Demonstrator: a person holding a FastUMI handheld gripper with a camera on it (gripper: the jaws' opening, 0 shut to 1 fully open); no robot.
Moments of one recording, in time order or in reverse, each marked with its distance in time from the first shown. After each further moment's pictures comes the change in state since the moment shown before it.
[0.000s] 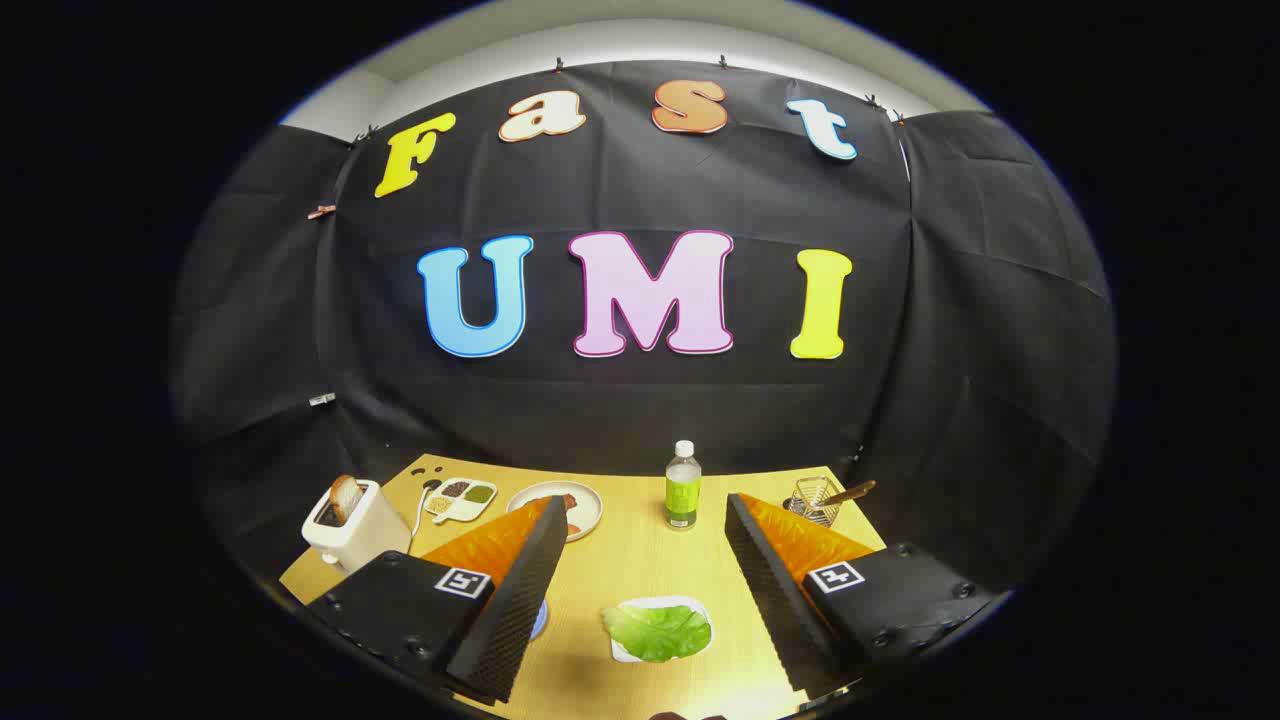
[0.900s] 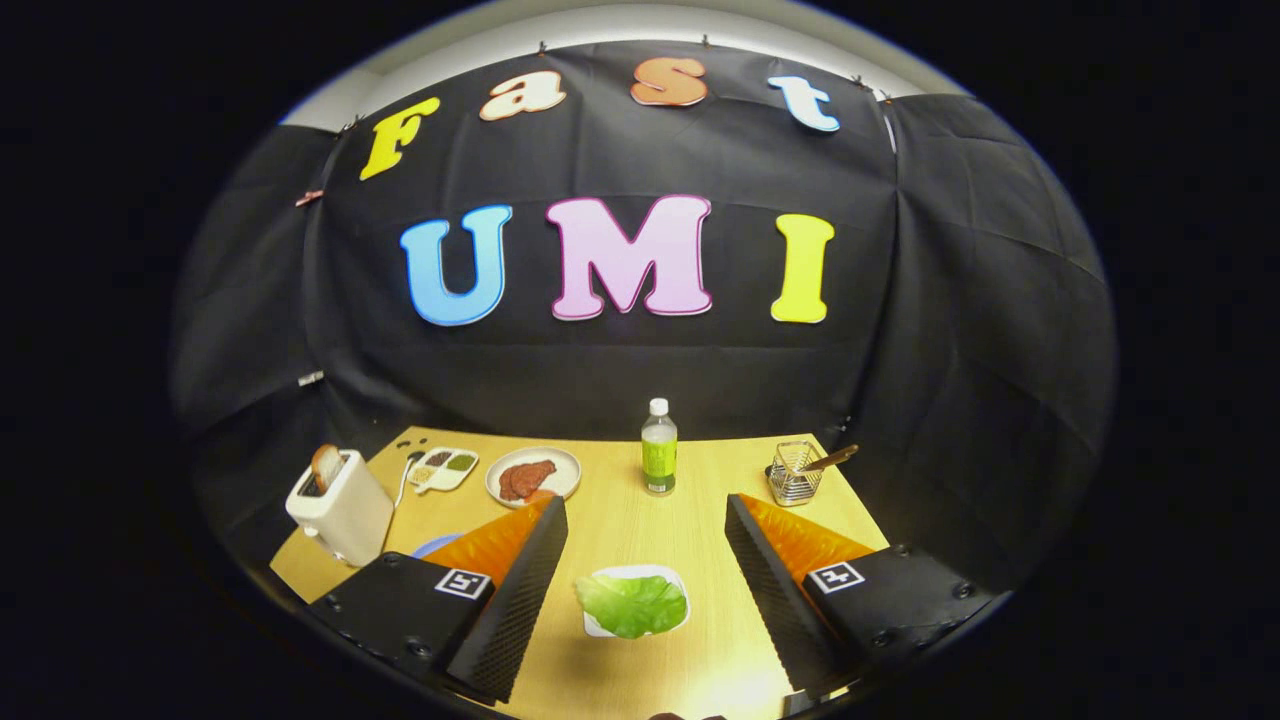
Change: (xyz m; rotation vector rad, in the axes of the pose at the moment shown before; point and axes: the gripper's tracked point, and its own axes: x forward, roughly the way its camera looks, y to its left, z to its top) arm -0.001 -0.032 -0.054 -0.032 0.108 -0.003
